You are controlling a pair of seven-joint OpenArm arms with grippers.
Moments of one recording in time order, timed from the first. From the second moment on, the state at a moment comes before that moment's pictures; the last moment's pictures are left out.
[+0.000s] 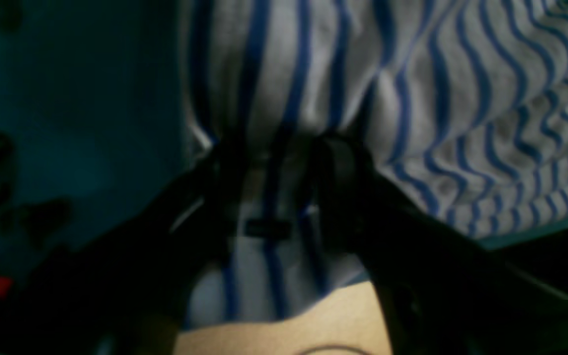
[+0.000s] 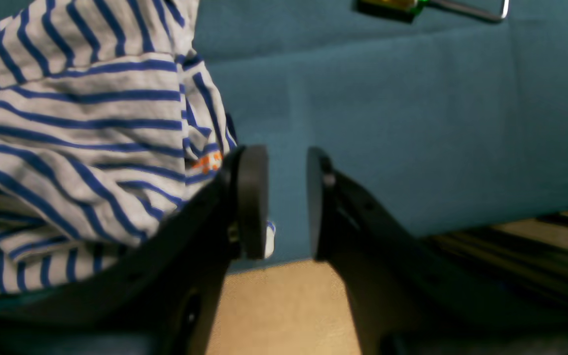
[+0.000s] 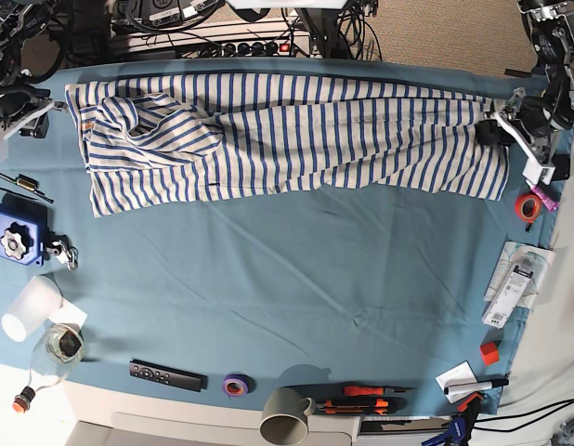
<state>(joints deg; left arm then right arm) 16.5 -19.6 -26.6 96.2 -47.2 -27.0 72.2 -20.1 20.5 54.4 113.8 35.7 28.0 -76.1</state>
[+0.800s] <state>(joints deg) 13.2 -19.7 -26.2 99.3 -37.4 -22.6 73.3 -20.1 20.5 54.4 113.8 35.7 28.0 -75.4</state>
